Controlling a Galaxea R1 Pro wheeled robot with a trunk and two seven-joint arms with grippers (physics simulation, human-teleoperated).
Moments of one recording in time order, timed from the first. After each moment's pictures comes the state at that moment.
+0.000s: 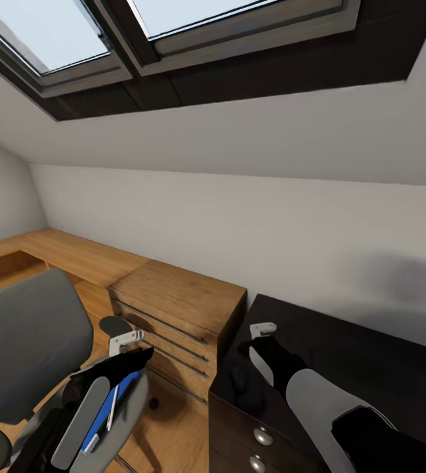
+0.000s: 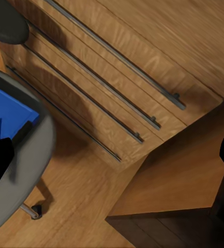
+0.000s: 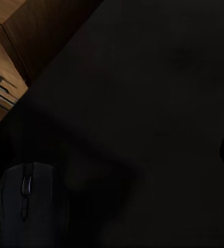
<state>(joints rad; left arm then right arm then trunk) -0.30 0.10 -0.15 -1.46 0.66 0.68 0.41 -0.87 0.16 0.32 -0.30 -0.24 0.41 -0.26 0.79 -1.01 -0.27</state>
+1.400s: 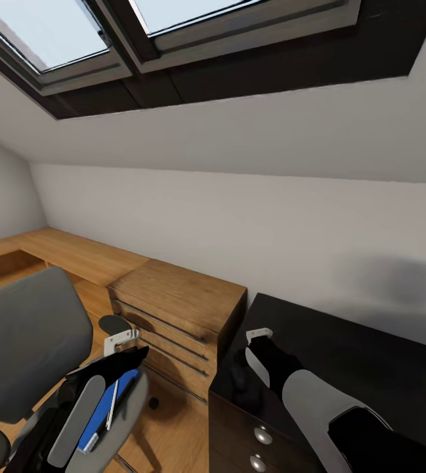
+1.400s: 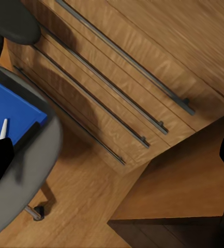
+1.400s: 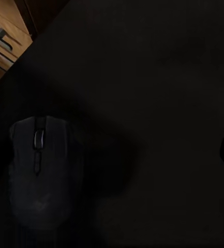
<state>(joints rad) -0.30 0.11 -0.12 -1.46 0.66 0.68 0.42 -0.87 0.17 0.33 -0.30 -0.23 0.54 -0.25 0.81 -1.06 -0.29</state>
